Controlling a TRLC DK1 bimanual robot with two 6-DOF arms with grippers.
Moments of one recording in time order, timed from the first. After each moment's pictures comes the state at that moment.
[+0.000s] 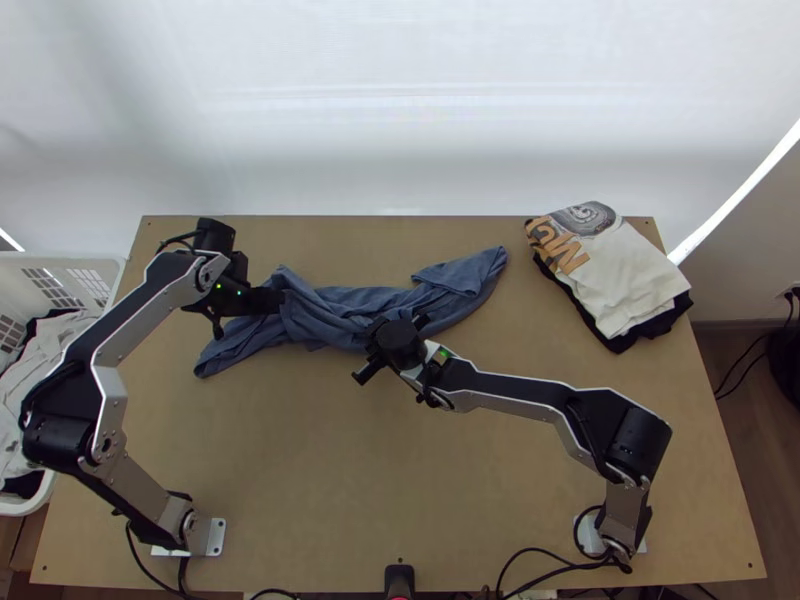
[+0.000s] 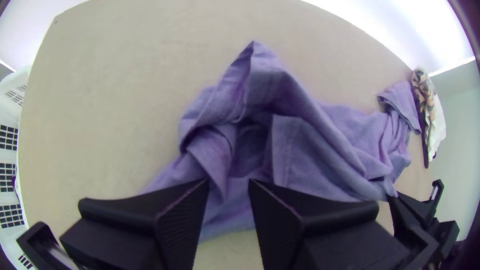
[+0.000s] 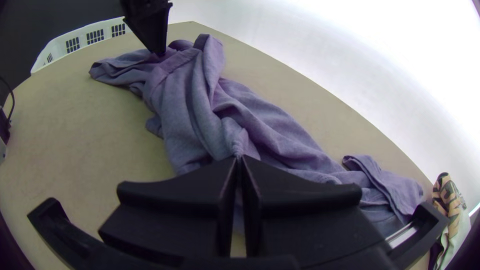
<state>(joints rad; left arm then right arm) -0.11 1.77 1.36 -0.75 0.12 -0.15 0.96 1.95 1.16 0.31 0.27 -0.06</state>
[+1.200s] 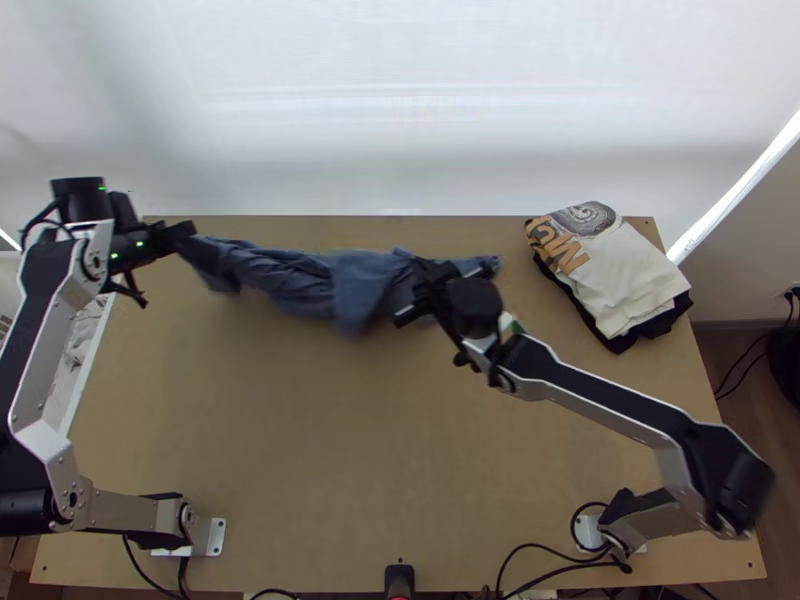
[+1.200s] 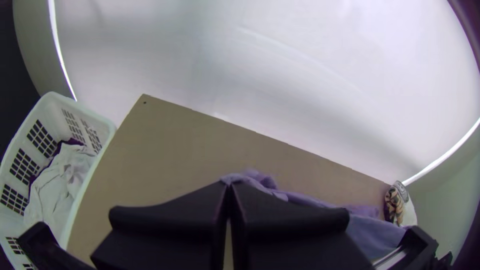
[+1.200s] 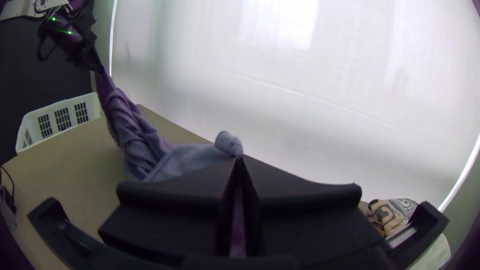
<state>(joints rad) 0.16 1.50 1.49 -0.66 0.12 -0.25 0.82 1.57 1.08 0.33 0.35 -0.07</state>
